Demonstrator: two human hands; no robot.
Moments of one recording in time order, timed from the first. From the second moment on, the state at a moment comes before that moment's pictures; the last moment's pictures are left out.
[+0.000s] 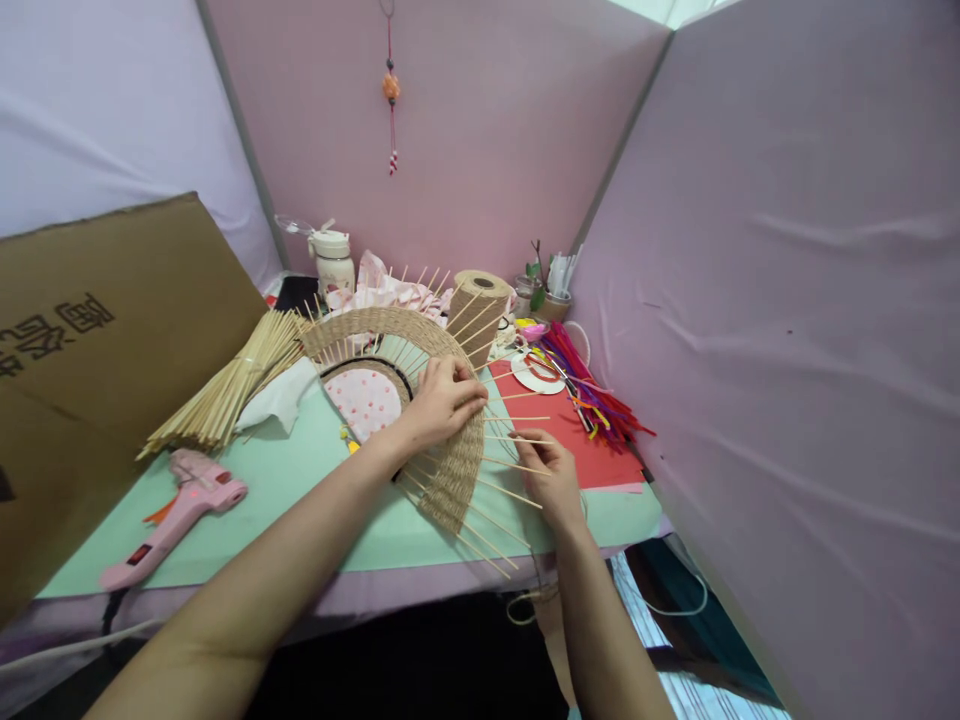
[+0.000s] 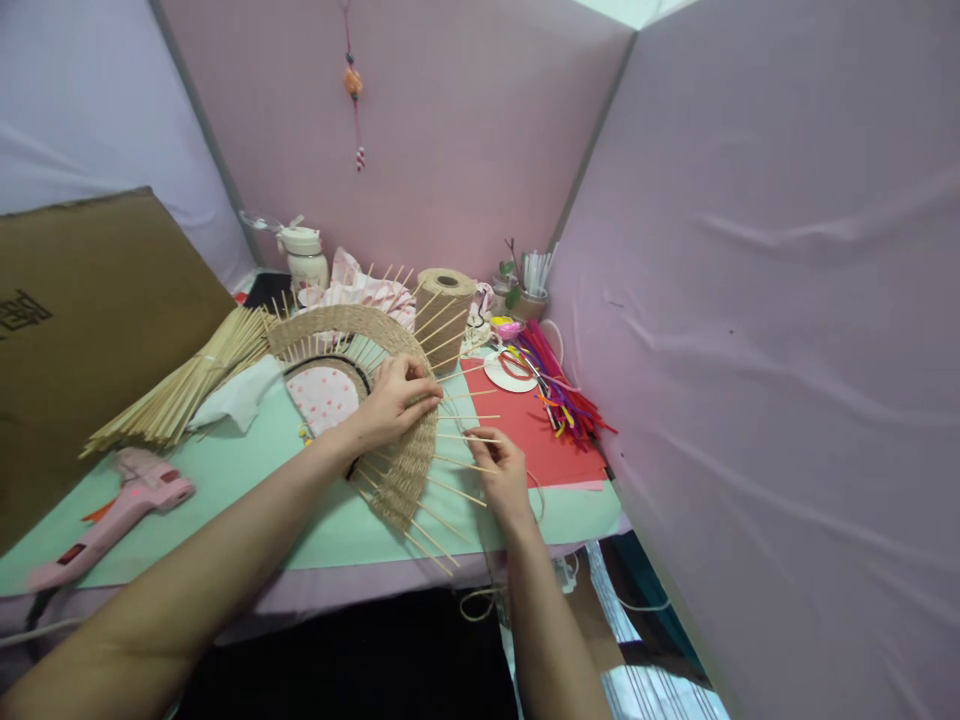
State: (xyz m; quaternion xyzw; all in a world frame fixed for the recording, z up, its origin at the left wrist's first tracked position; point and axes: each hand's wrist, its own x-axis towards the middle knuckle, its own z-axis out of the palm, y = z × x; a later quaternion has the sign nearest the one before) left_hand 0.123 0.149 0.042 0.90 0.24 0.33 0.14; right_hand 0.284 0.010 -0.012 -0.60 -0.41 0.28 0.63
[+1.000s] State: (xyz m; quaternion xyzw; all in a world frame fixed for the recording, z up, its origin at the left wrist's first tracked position) left_hand 0.124 0.148 0.040 0.90 0.25 0.34 0.14; right_hand 0.323 -0.021 0.031 -0.63 -0.43 0.17 0.62
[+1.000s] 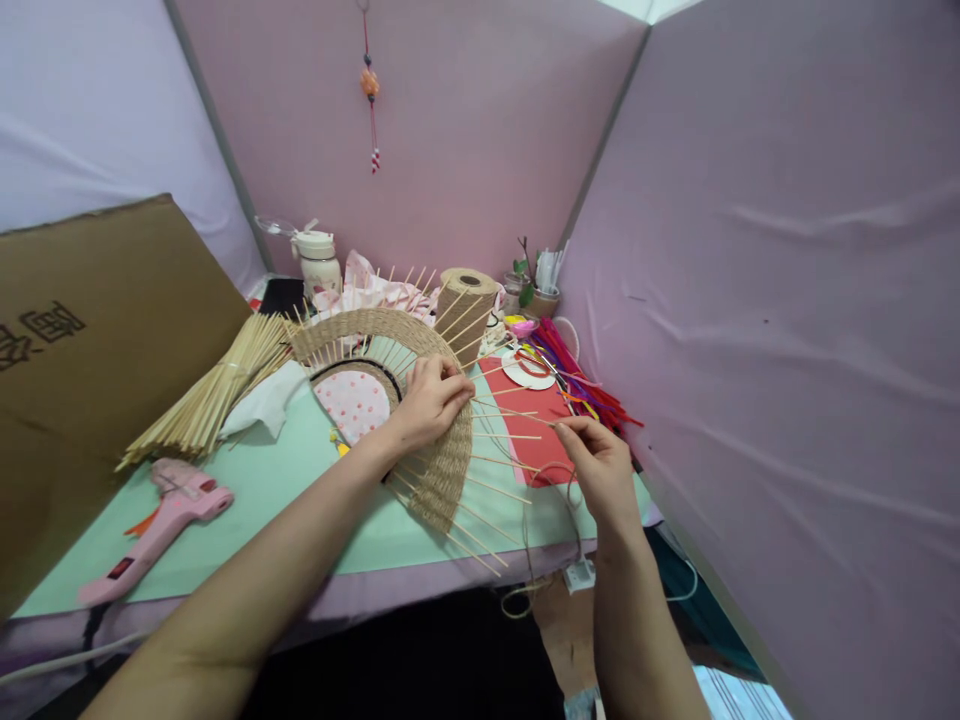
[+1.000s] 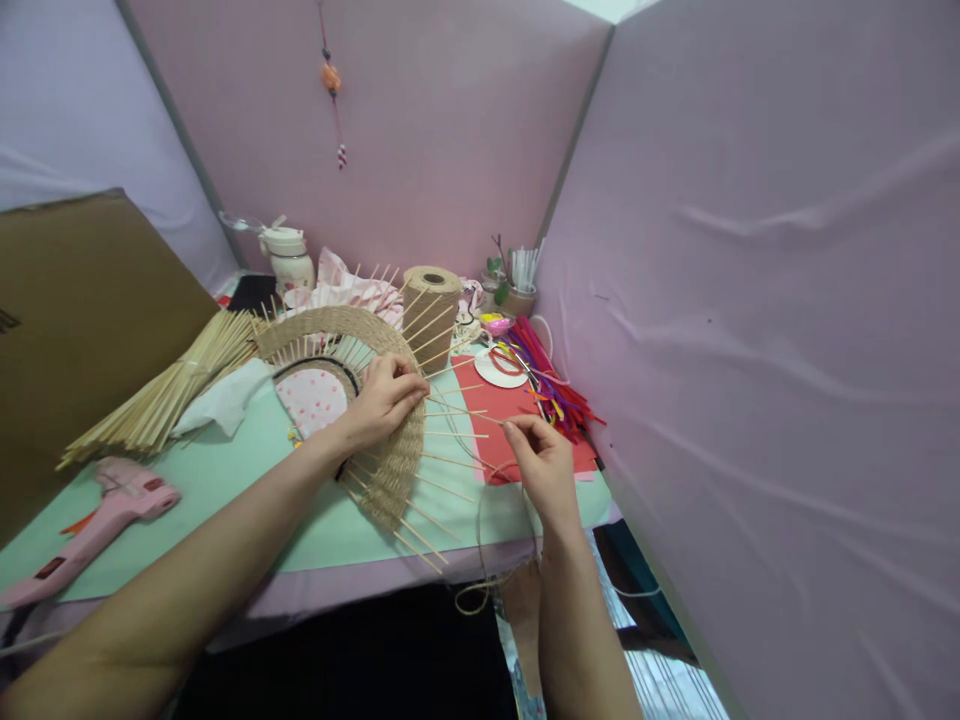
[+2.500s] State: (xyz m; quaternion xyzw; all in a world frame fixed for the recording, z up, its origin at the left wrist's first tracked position) left_hand 0.199 0.204 0.054 0.78 0.38 0.49 0.08; right_hand 0.342 0.042 -0.020 -0.60 -0.43 0.40 0.54
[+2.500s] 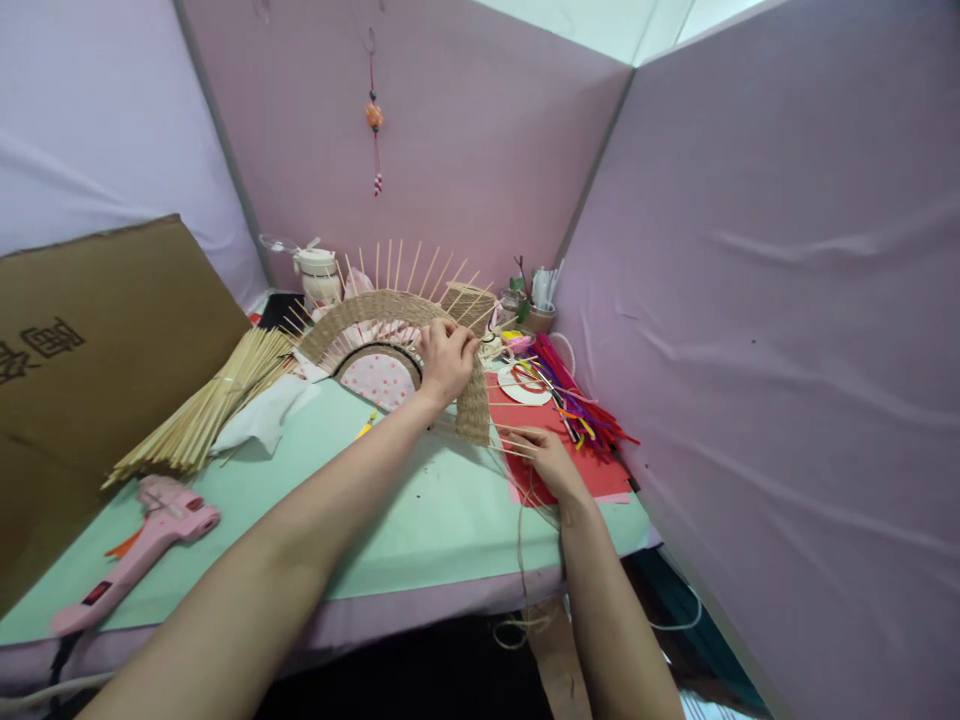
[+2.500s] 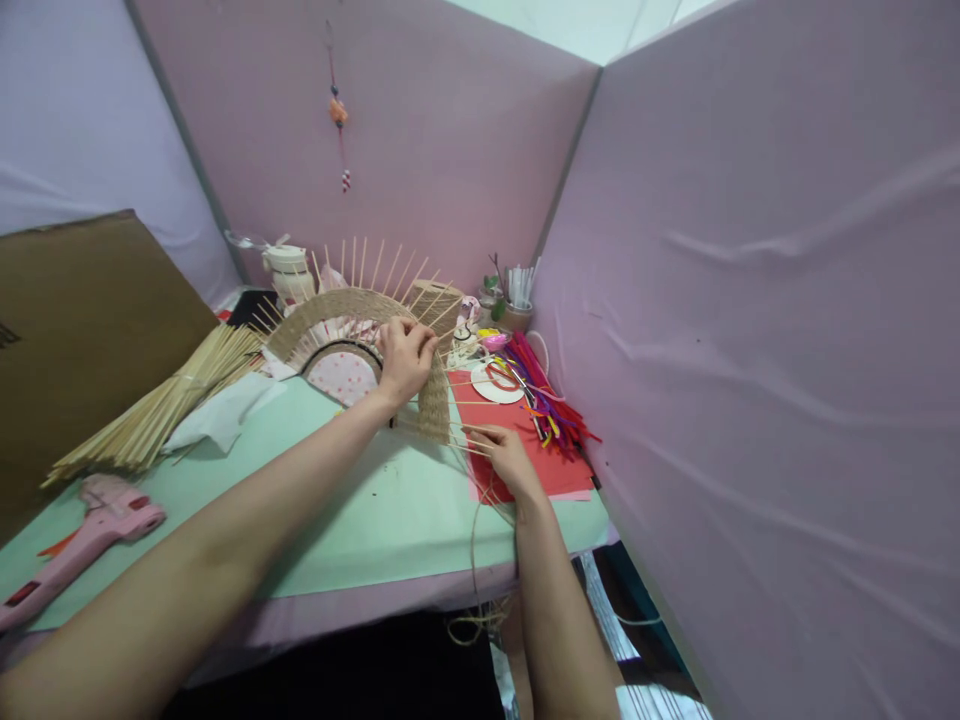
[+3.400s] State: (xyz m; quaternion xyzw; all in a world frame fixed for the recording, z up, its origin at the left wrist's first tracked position) left_hand 0.186 0.218 0.043 0.91 0.22 0.36 0.04; right_hand 0.357 0.045 -0.030 -0.65 -0.43 0.34 0.53
